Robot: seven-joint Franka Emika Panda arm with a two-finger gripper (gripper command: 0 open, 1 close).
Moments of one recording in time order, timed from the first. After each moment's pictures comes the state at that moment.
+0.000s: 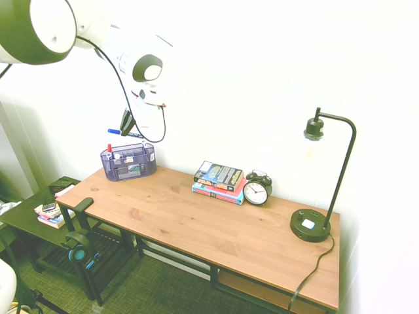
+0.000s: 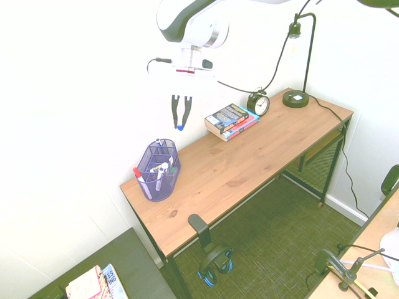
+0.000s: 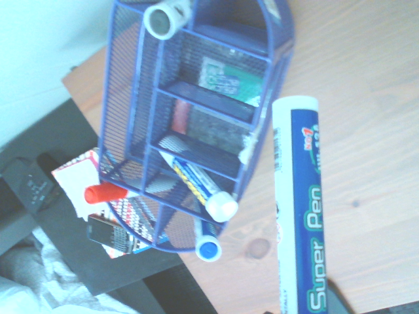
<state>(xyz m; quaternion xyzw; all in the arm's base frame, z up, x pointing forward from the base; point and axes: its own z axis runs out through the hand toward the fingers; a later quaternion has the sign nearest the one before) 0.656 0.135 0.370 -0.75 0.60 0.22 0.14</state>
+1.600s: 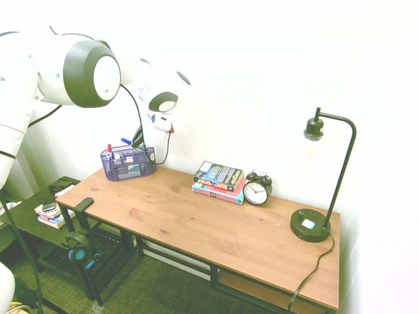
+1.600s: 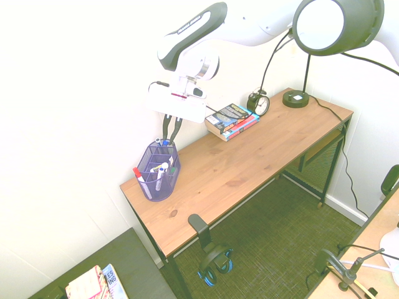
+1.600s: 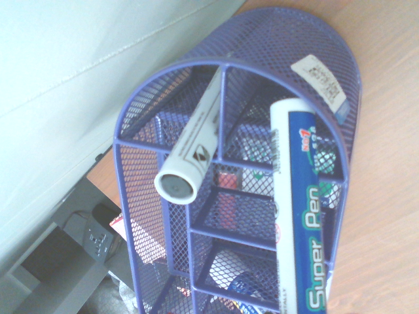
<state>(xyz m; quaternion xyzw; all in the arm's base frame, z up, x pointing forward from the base) 0.707 0.126 0.275 -0.67 0.67 0.27 0.18</state>
